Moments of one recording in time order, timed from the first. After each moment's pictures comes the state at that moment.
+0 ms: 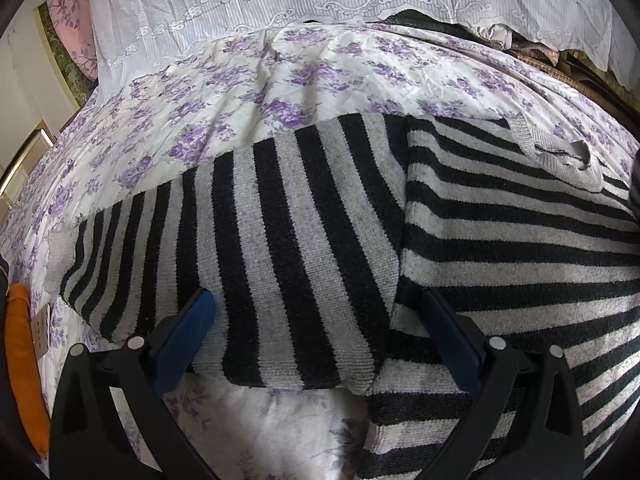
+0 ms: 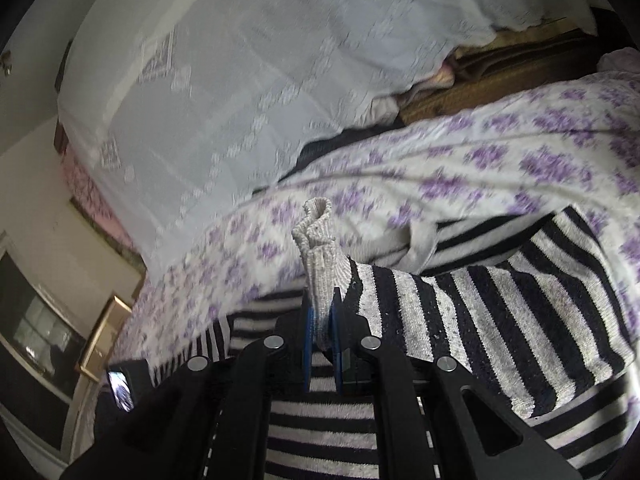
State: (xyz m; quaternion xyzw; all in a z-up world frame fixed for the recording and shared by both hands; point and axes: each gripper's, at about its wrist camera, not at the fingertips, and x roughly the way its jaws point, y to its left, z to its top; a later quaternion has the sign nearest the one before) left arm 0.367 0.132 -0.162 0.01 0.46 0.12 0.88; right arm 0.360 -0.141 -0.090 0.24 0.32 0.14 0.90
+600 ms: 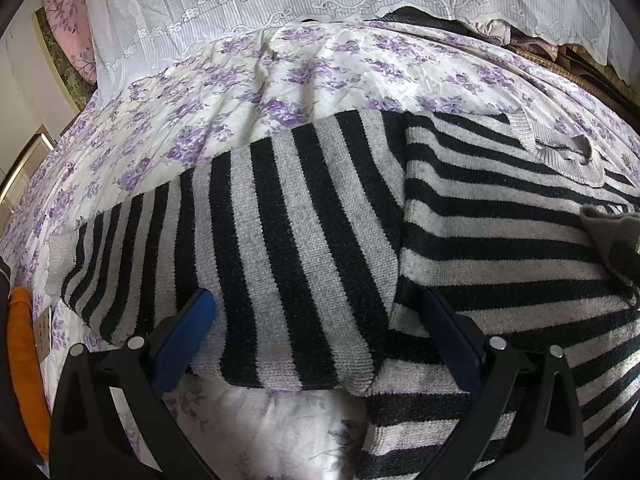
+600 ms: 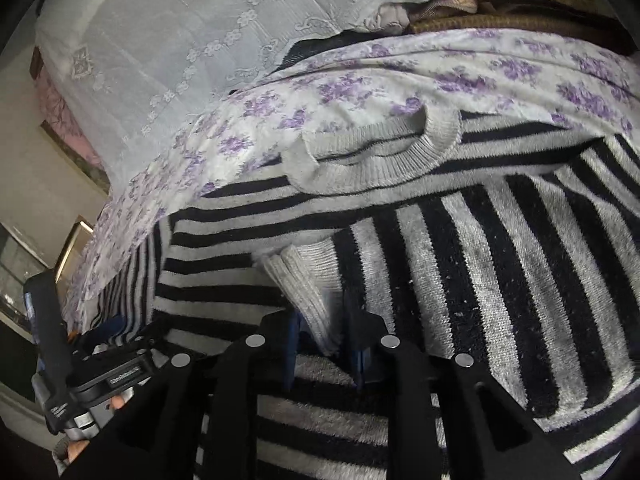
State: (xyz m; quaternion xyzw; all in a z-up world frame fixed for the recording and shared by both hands) left arm 0.369 0.130 -0.163 0.02 0.46 0.12 0.88; right arm 0.377 -0.103 -0.151 0.17 0.43 0.15 0.87
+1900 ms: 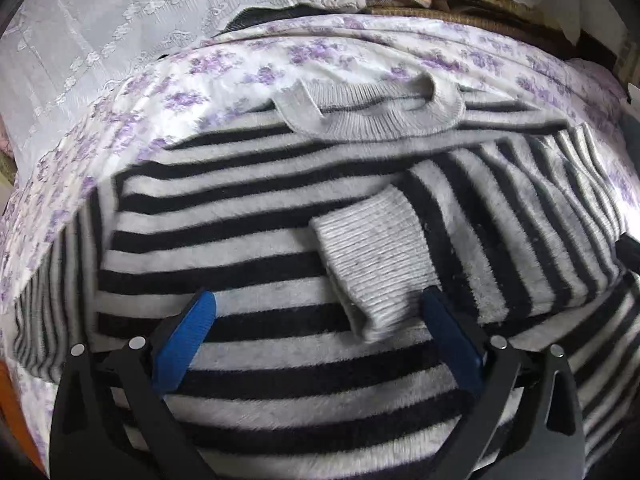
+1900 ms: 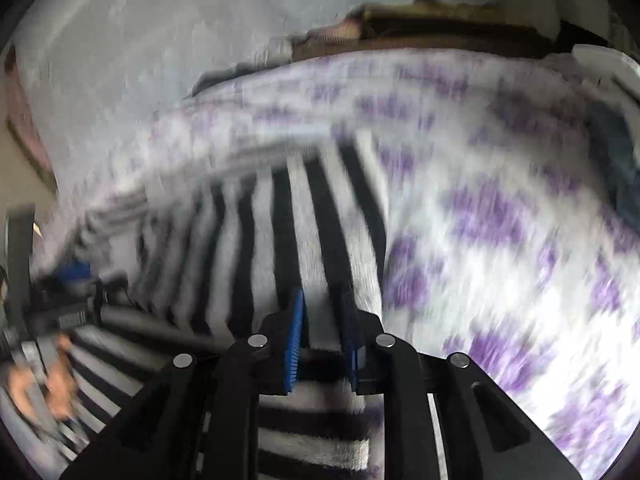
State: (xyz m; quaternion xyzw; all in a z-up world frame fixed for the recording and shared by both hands) left arm 0.381 -0.025 -0.172 0.09 0.46 -0.02 0.88; right arm 0.308 -0.271 -0.161 0.08 0.40 0.03 0.91
